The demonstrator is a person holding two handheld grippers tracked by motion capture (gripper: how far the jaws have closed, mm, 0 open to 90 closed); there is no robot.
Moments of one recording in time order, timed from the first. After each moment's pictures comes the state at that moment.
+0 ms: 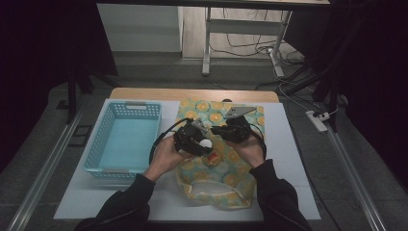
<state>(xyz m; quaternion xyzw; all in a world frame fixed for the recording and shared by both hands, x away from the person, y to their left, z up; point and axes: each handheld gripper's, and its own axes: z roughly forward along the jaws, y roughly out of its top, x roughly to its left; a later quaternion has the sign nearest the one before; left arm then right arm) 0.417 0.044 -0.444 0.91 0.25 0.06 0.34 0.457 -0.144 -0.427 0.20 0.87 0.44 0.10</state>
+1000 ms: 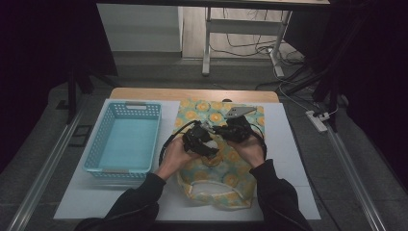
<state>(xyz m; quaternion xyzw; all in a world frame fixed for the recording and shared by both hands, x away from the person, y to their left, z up) 0.433 0.029 -0.467 0.90 0.27 0.06 0.34 0.457 -0.145 -0.428 0.20 0.87 0.44 0.11</state>
